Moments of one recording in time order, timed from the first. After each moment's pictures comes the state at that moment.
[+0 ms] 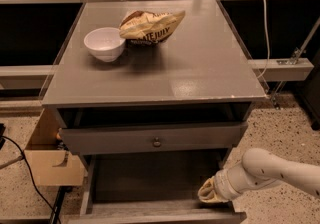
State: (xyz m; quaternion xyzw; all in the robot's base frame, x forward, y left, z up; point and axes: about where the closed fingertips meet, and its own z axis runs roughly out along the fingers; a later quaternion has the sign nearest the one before) arm 0.421 -0.163 0.409 -0.72 0.62 0.21 0.22
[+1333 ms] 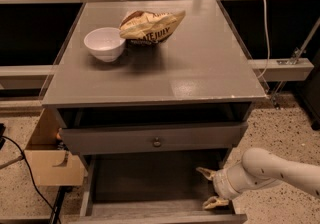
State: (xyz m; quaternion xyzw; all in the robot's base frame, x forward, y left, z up) arm 0.420 -0.163 0.409 -0.72 0.62 0.21 0.22
